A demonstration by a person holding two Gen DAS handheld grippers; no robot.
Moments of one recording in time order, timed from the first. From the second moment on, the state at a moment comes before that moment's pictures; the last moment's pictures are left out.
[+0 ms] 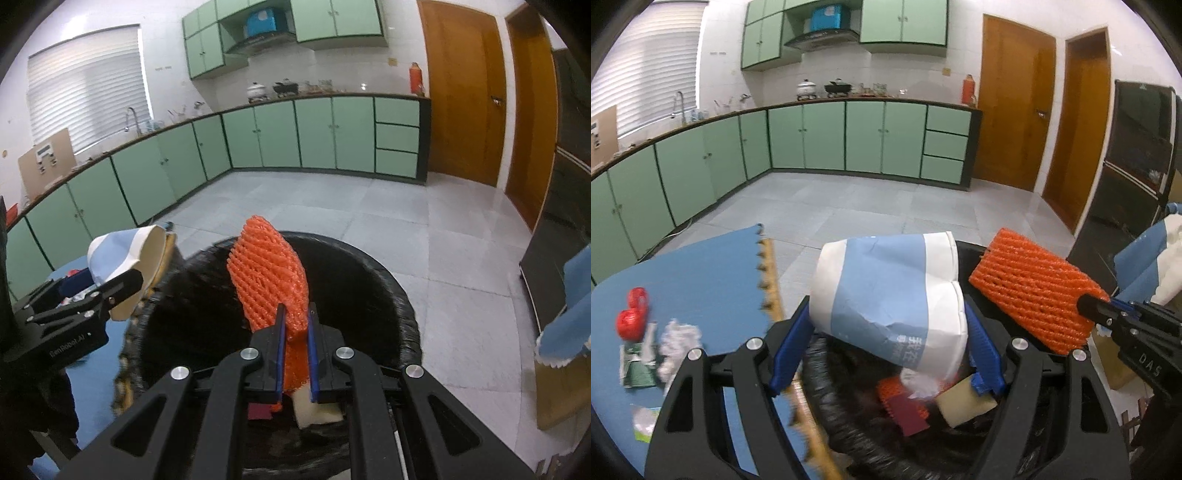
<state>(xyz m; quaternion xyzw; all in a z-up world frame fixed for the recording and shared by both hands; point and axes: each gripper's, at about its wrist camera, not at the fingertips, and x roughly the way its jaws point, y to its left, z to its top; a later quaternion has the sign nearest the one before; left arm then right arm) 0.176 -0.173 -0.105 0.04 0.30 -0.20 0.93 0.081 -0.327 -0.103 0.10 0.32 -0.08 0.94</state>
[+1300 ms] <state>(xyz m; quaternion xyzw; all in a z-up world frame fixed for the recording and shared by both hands) 0.145 -0.017 -0.070 0.02 0.27 -0.08 0.96 0.096 -0.237 -0.079 0.10 0.30 -0.03 0.95</state>
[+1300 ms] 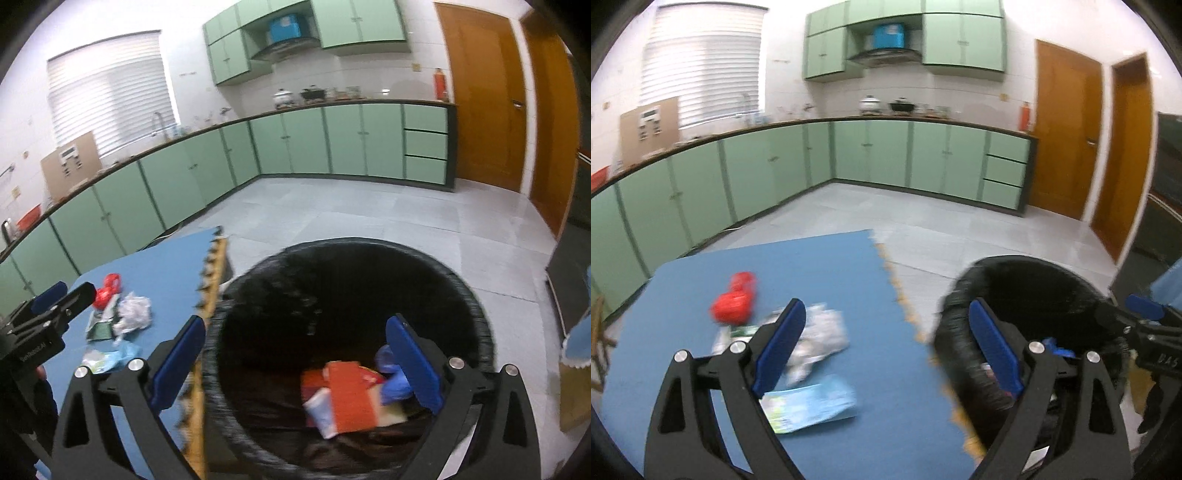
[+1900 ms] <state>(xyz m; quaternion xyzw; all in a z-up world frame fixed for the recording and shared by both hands) 0.133 0.122 -0.083 0.01 0.28 0.05 0.96 0.152 -0.086 -0.092 0.04 0.30 0.09 0.95</state>
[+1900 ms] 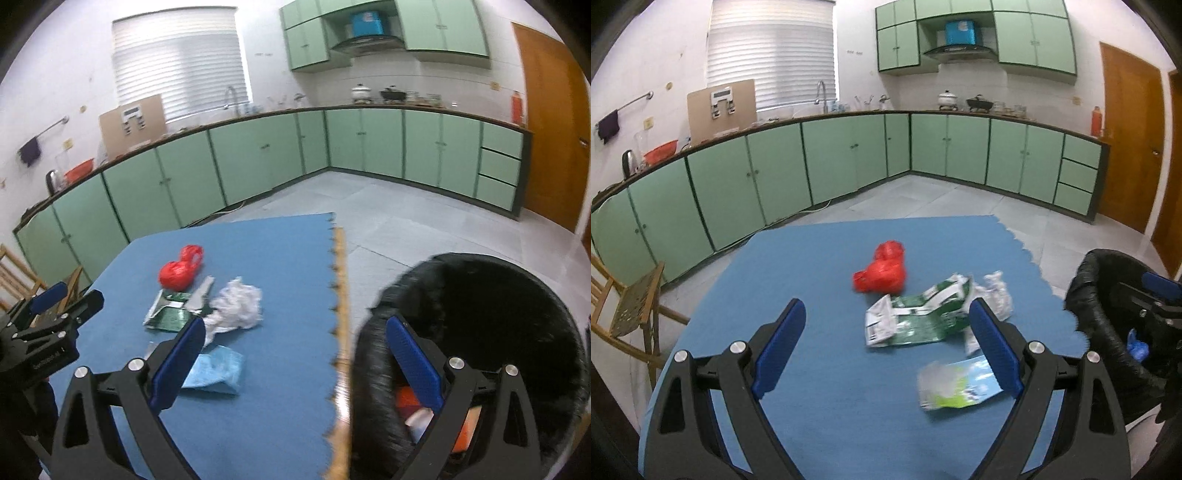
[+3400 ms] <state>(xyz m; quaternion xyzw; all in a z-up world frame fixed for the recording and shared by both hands) 0.201 0.140 -0.140 0.00 0.34 0.06 0.94 0.250 -0.022 -0.159 0.02 0.39 0.19 0.90</state>
